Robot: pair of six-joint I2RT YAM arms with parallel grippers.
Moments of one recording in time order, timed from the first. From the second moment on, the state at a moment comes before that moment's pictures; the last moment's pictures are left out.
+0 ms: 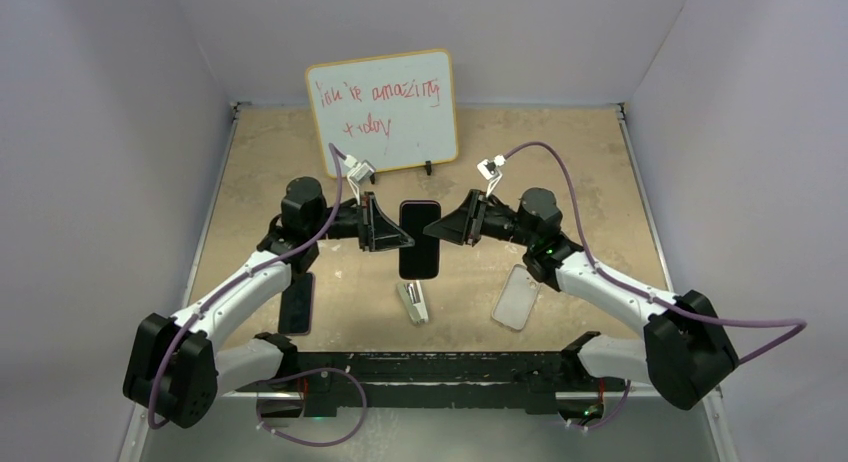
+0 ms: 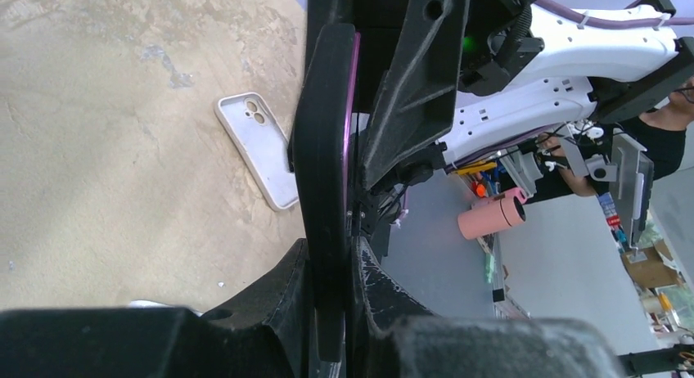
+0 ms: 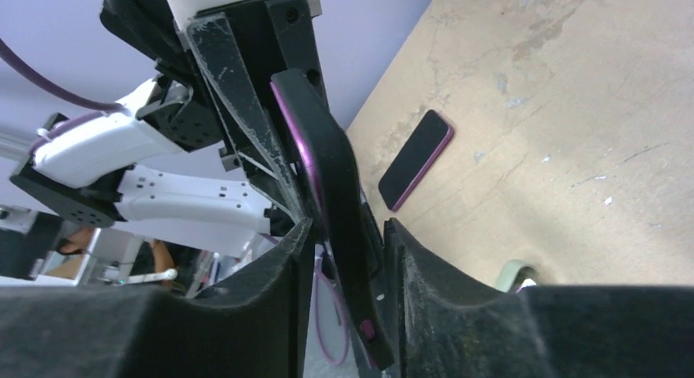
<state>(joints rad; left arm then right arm) -0.41 1.14 0.65 0.32 1.00 -0.69 0.57 1.22 0.63 0.54 -0.69 0.93</state>
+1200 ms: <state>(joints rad) -0.39 1.10 0.76 0.17 0.80 -0.58 0.57 1.20 0.59 0.57 -0.78 0.91</state>
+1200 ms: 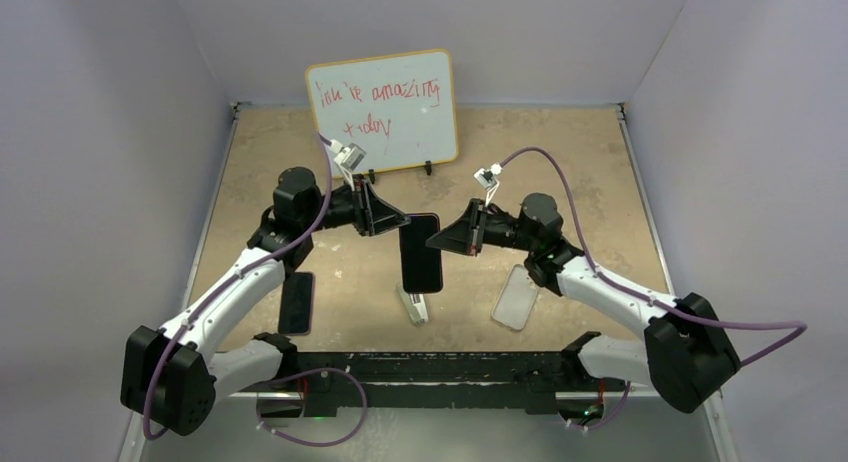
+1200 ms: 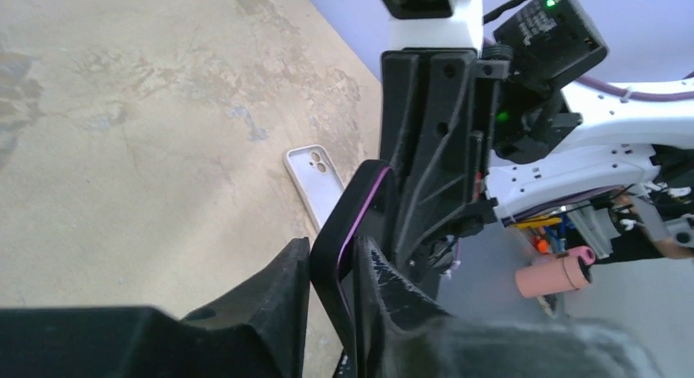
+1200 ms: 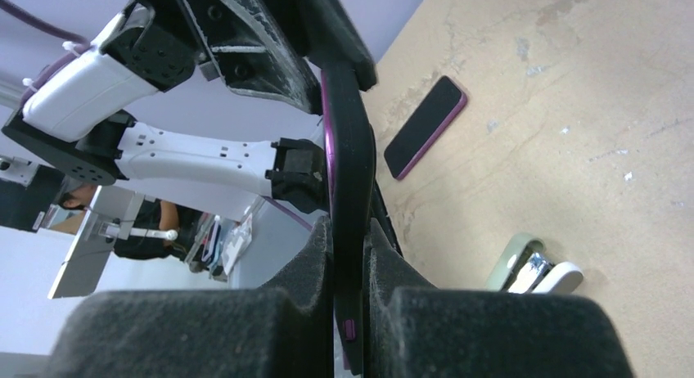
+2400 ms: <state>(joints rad) -0.37 1.15 0.88 -0.68 -0.02 -0.39 0.31 1.75 0.93 0.01 -0.58 0.62</state>
